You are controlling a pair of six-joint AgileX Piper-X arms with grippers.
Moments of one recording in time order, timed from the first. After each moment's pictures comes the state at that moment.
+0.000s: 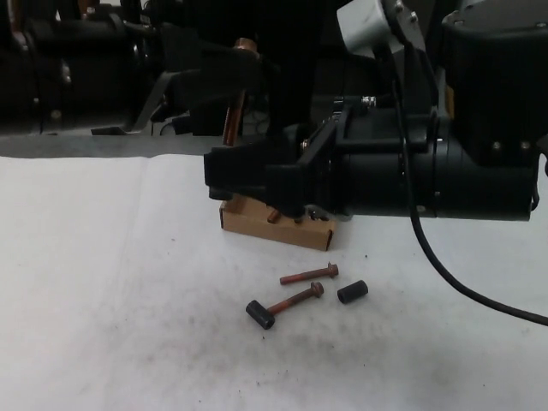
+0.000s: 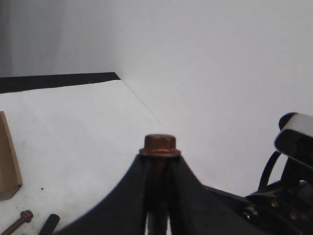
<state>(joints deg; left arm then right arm) -21.4 65.2 -51.7 5.1 40.4 -26.6 43.9 72.3 -53.0 2.6 -23.2 21.4</state>
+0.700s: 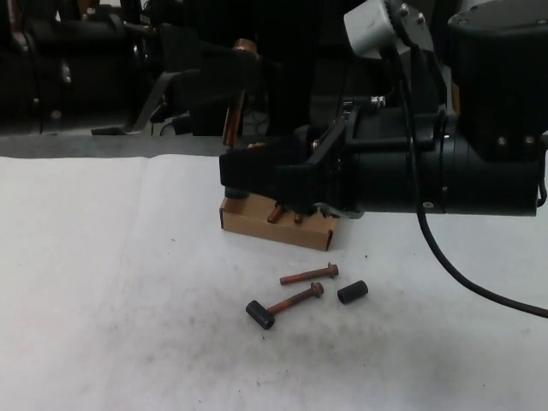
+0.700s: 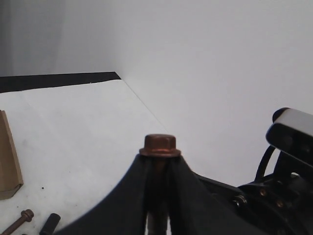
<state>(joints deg) -21.4 65.2 -51.7 5.1 40.4 -26.6 42.2 72.3 -53.2 3.9 -23.1 20.4</state>
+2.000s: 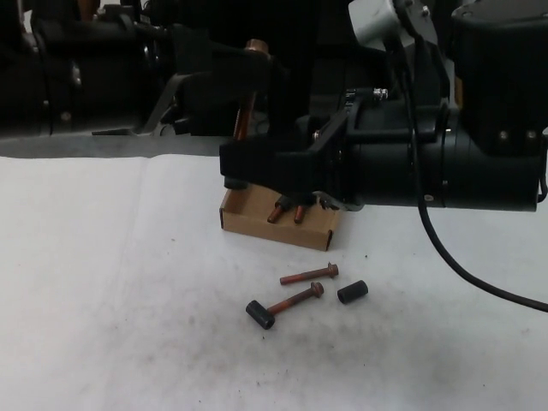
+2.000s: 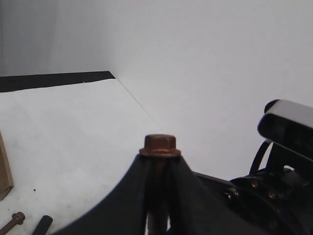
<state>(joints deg) -22.4 65.2 -51.7 4.3 40.0 -26.8 42.0 72.3 -53.3 3.0 -22.3 21.8</state>
